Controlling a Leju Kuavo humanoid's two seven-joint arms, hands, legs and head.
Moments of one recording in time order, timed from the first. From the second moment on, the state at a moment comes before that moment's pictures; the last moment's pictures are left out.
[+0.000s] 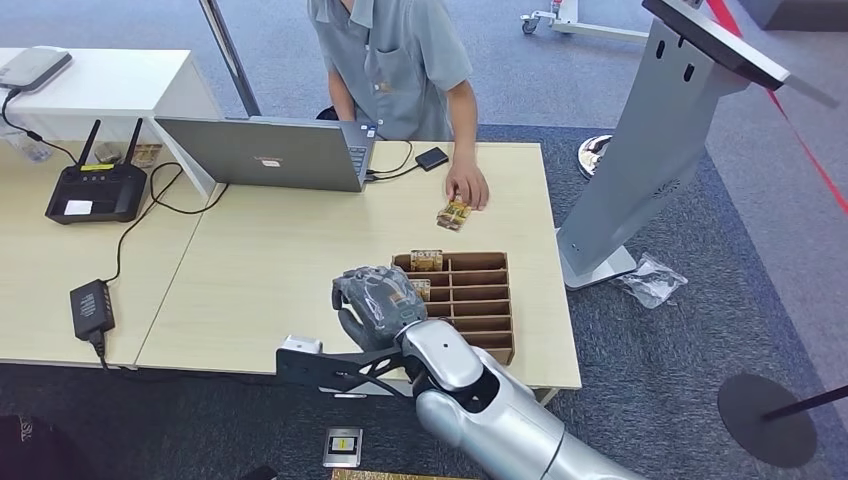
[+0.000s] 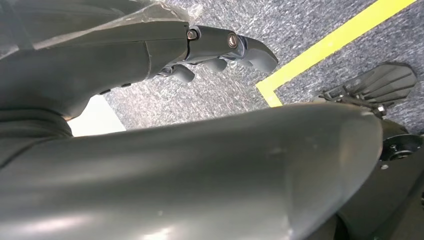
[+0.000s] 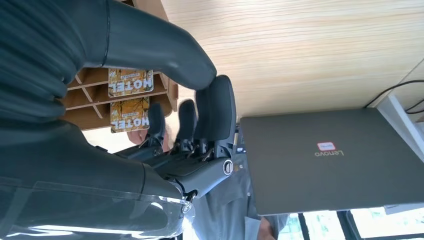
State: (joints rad) left arm -0.15 0.18 -0.42 -0.28 0.17 -0.29 0.26; right arm -0.61 0.18 0.96 -1.14 0.82 -0.11 0.23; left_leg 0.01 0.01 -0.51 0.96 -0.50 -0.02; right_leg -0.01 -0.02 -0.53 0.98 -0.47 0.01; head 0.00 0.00
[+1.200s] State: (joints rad) left arm -0.26 0.16 -0.42 -0.28 0.11 -0.32 0.33; right arm -0.65 0.19 0.89 -0.93 0.96 -0.28 0.35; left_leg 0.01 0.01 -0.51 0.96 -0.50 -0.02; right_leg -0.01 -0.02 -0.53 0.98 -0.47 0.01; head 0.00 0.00
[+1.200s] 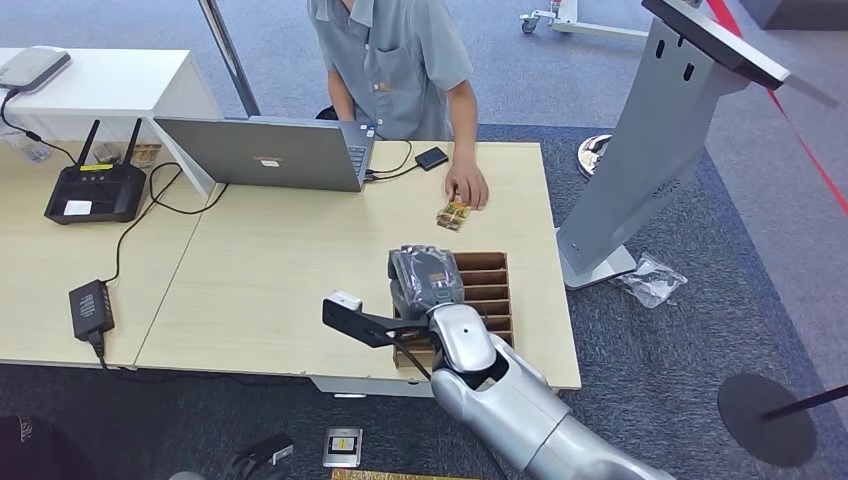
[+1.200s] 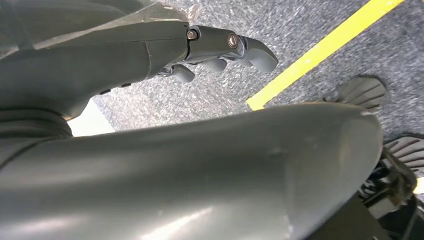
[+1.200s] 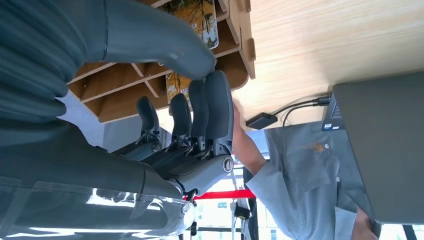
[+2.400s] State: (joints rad) left arm -0.33 0.13 -0.42 -0.28 0.09 -0.34 0.35; right arm -0.71 0.24 0.85 -0.73 0.97 -0.34 0.30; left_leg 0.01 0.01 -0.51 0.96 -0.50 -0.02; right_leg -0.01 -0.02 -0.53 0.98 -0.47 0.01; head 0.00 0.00
